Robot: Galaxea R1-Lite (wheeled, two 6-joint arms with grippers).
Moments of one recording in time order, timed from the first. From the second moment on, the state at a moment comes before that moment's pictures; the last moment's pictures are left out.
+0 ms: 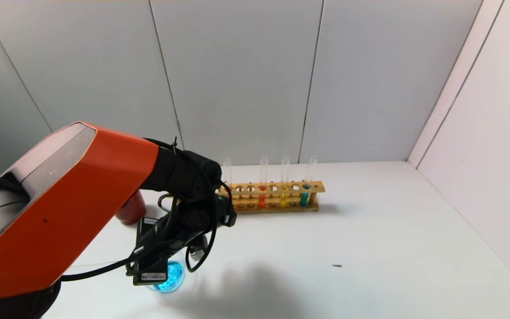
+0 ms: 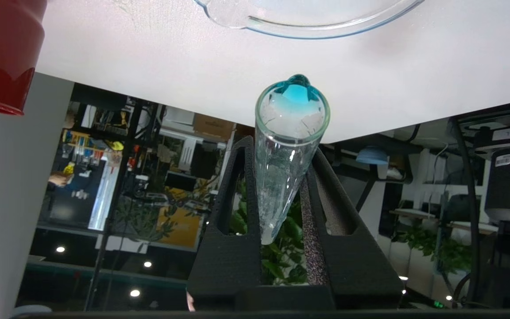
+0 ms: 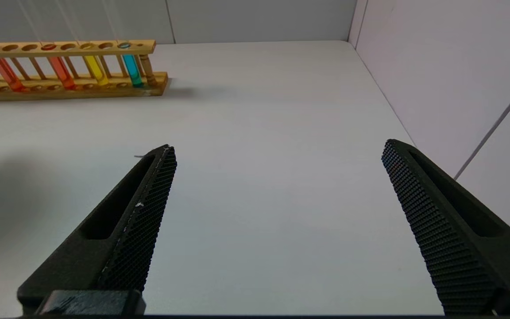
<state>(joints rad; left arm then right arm) -0.61 2.26 -1.60 1.34 0.61 0.40 0.00 0.00 -0.01 0.03 -0.01 0.02</state>
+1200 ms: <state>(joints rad) -0.61 2.23 -1.54 1.37 0.59 0.29 0.00 0.00 -0.01 0.03 -0.01 0.02</state>
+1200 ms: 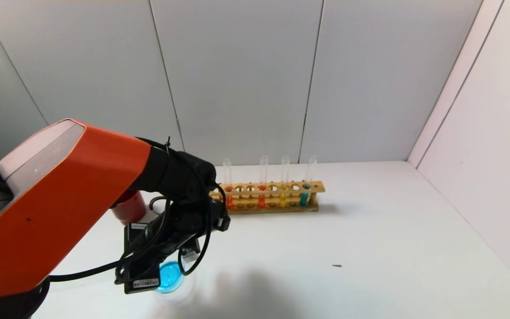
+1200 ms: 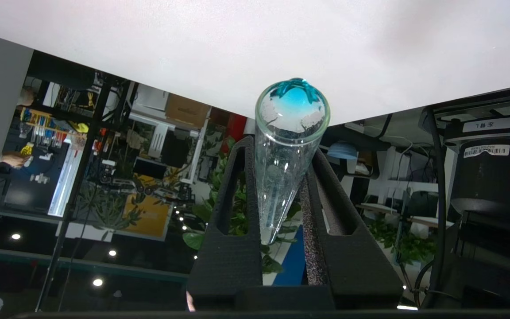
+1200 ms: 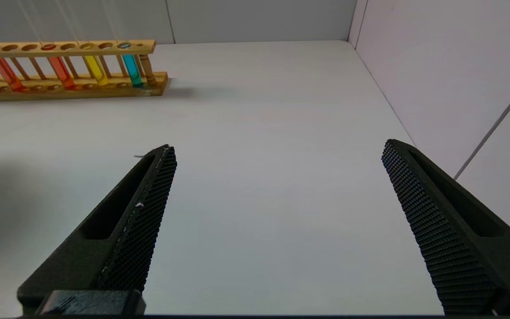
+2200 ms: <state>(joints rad) -0.62 2.27 -1.55 1.37 0.62 0.27 0.00 0.00 -0.01 0.03 -0.01 0.02</state>
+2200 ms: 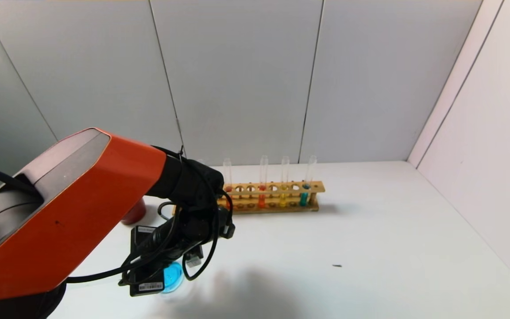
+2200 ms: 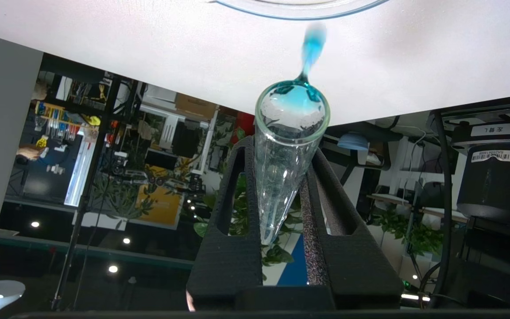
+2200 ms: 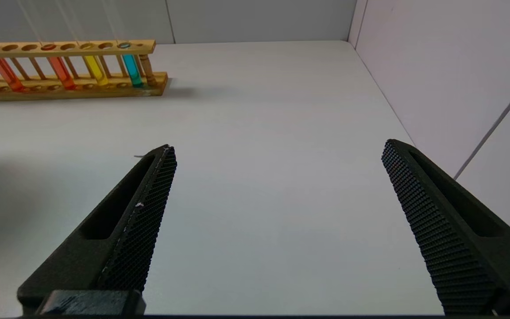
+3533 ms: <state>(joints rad) -0.45 1.72 -1.68 1.28 0.43 0.19 0.00 0.00 -0.01 0.03 -0.01 0.02</state>
